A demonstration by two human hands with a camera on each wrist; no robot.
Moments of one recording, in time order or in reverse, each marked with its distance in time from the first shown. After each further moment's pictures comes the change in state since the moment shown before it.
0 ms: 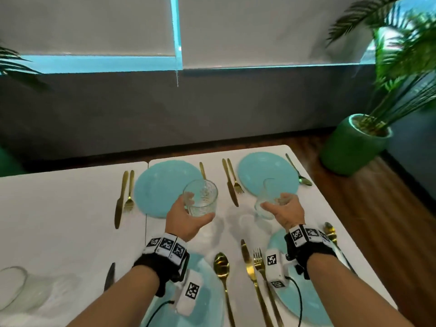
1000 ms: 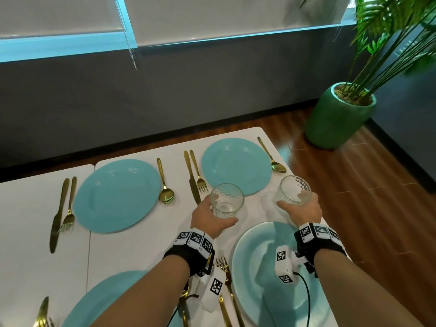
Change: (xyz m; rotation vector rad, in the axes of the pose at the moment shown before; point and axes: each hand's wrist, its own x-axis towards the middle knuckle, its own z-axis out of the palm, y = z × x) left_hand 0.034 0.029 0.171 0.059 -0.251 -0.028; right_hand 0.100 0.082 -0.079 -0.124 0.190 0.199
